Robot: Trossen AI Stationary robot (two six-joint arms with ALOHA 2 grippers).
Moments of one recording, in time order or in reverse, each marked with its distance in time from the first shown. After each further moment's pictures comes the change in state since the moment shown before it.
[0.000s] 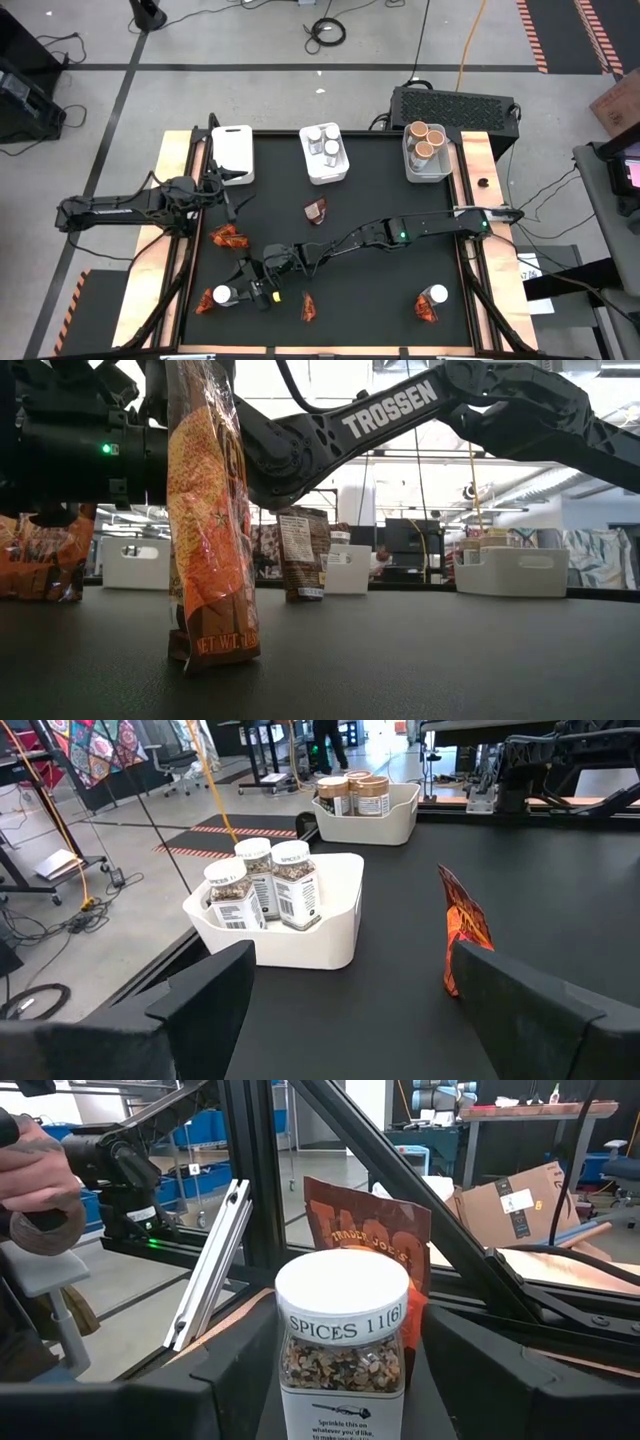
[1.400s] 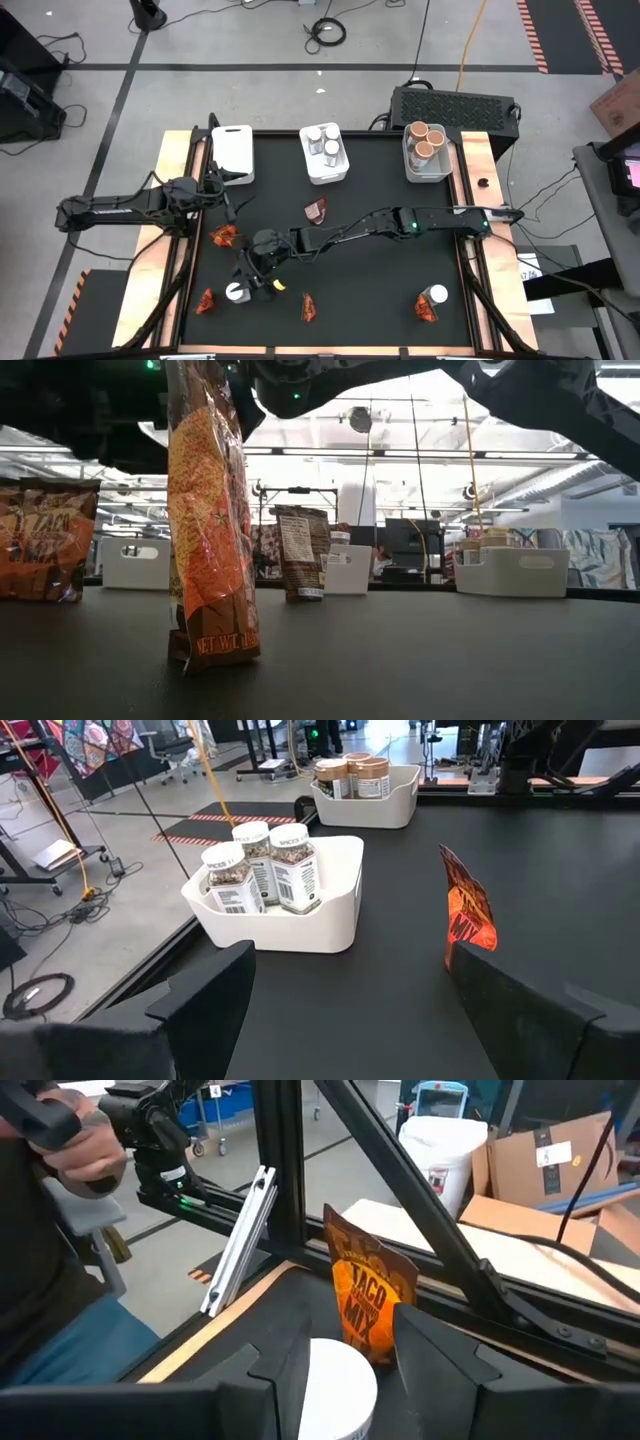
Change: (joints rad) left arm 0.000 0.000 0.001 -0.041 0.001 0.000; right arm -0.031 -0.194 0.000 -0.403 -0.101 -0.143
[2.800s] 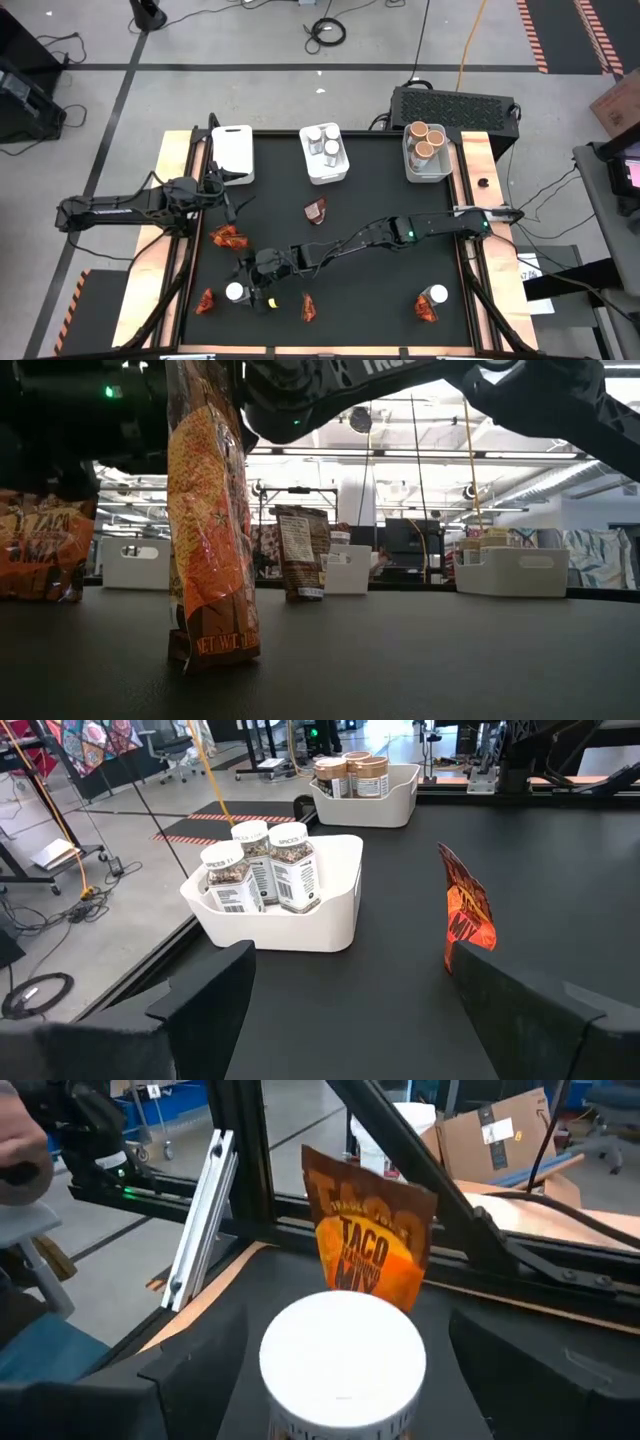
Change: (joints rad) left arm 0.000 0.000 0.000 -0.002 0.003 0.000; right arm 0.057 0.080 -0.002 0.074 0.202 0.096
